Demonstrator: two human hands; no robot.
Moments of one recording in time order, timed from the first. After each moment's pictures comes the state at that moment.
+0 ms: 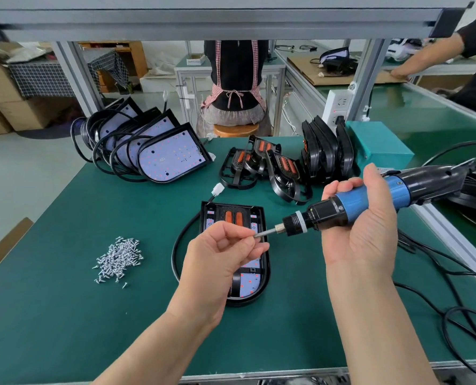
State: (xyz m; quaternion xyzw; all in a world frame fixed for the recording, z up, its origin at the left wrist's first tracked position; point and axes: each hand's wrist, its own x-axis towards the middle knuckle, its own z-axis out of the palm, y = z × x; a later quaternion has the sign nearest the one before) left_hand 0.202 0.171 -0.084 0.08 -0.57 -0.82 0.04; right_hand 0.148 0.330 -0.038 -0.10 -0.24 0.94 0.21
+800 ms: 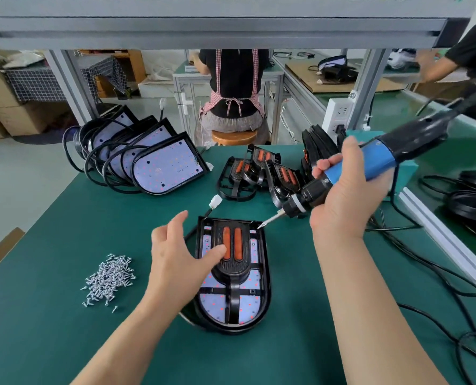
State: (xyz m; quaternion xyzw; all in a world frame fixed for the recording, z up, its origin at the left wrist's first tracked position) left_hand 0.162 0.116 -0.103 0.14 -0.88 -0.44 0.09; right_hand 0.080 0.318 -0.028 -0.05 -0.38 0.86 0.33
